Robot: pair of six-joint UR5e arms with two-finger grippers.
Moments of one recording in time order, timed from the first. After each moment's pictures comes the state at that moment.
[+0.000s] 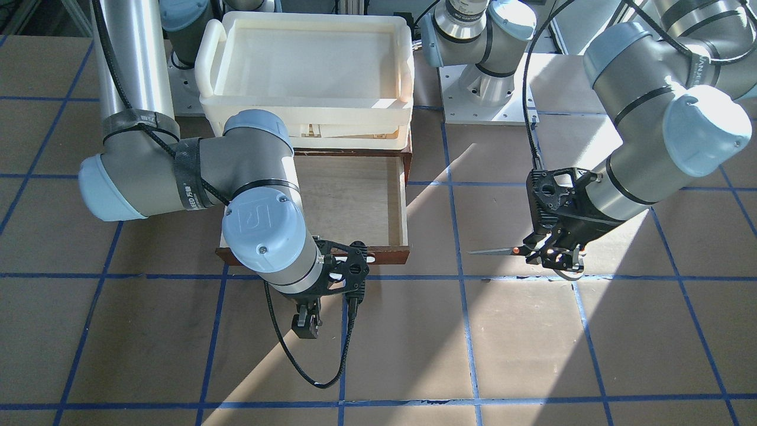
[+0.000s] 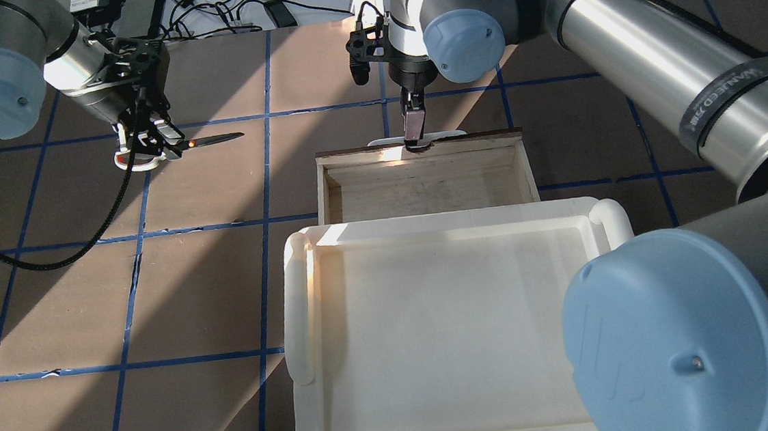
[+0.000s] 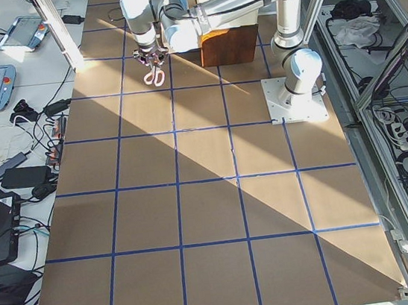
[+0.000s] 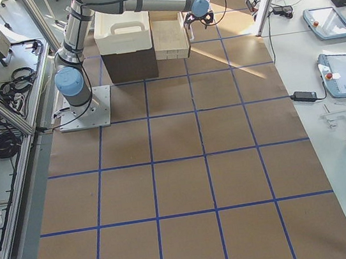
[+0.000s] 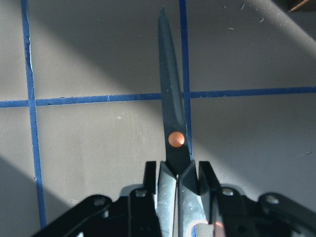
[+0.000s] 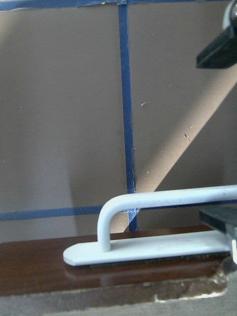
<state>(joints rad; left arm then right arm) -1.40 -1.81 -1.57 -1.39 1.41 1.78 1.81 -0.99 1.27 -1.80 -1.44 -1.27</state>
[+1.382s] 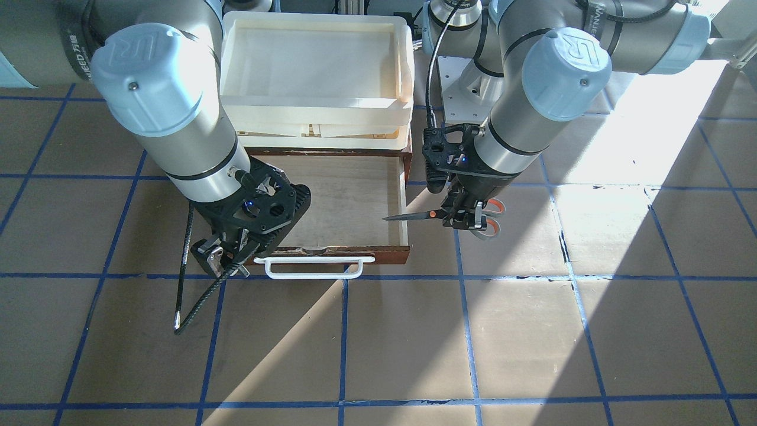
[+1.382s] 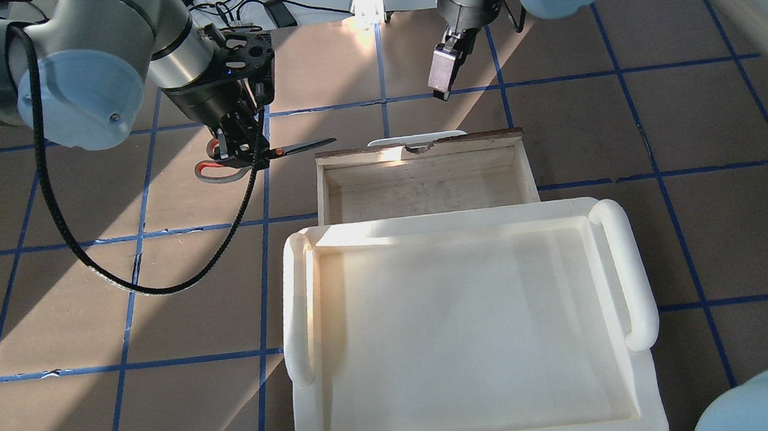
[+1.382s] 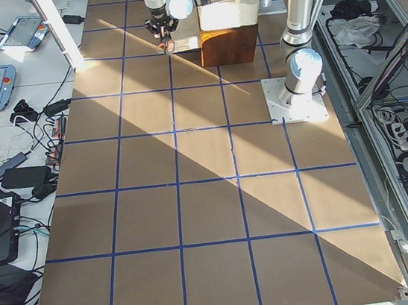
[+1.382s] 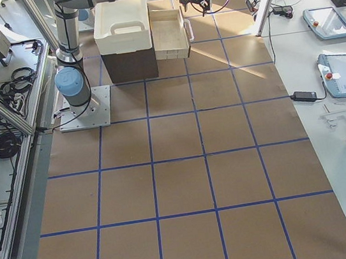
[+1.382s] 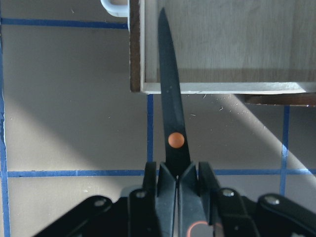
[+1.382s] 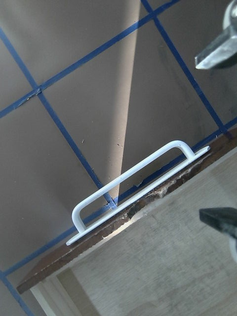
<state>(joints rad) -1.66 -1.76 -1.58 -1.43 1.42 1.45 1.72 -1.23 1.30 -1.68 -1.46 -0.77</state>
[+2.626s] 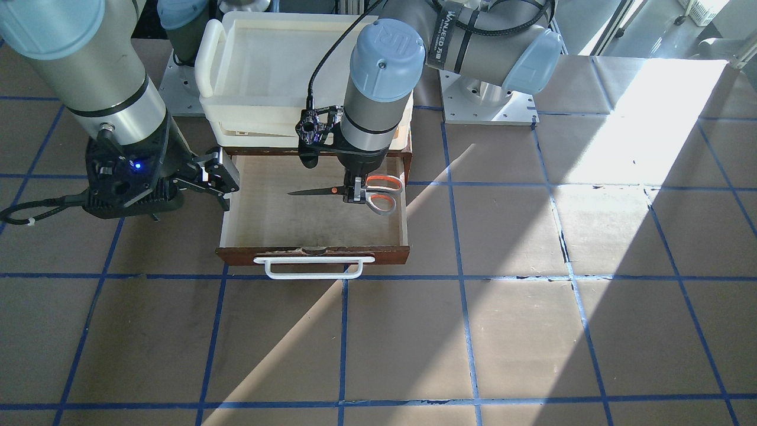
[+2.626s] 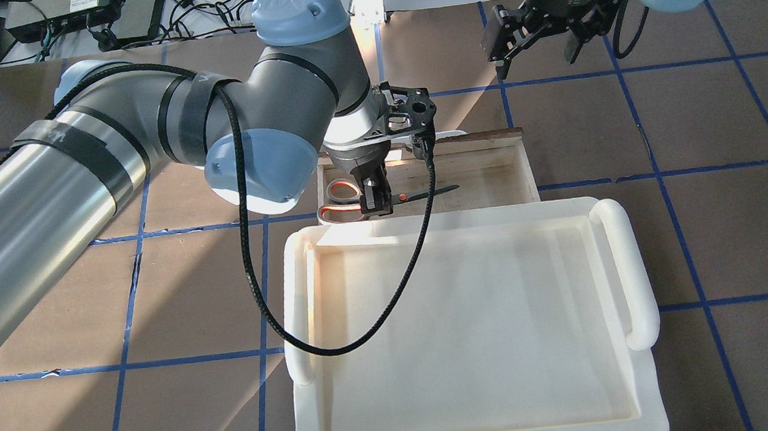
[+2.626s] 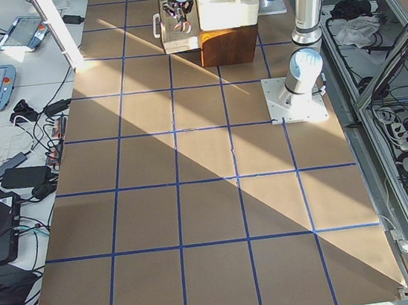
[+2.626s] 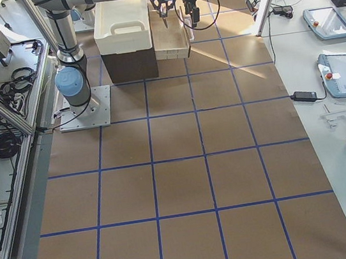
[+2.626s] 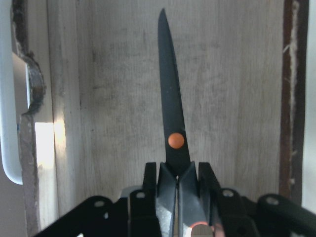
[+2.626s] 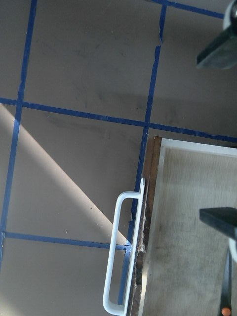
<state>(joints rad) -1.95 -1.82 -1.63 -1.29 1.41 1.19 1.61 -1.38 1.42 -1.65 -1.53 -0.11</state>
